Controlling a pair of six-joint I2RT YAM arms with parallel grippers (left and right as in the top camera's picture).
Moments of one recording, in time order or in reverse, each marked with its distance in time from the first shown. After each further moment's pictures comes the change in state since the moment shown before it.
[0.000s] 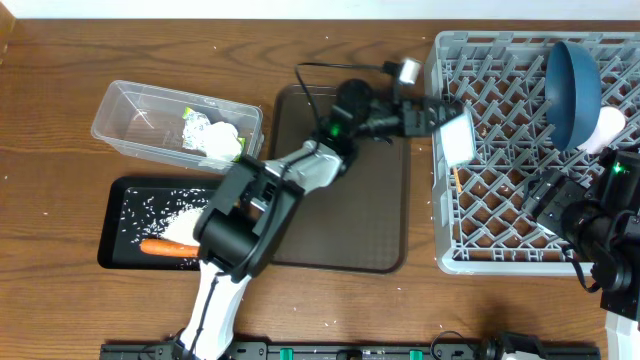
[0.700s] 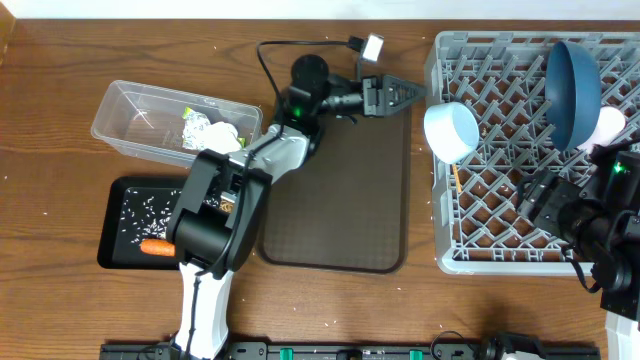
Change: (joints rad) left arm 0.142 -0.058 0.002 0.024 0.232 -0.021; right arm 0.000 0.000 0.000 0.010 -0.082 -0.103
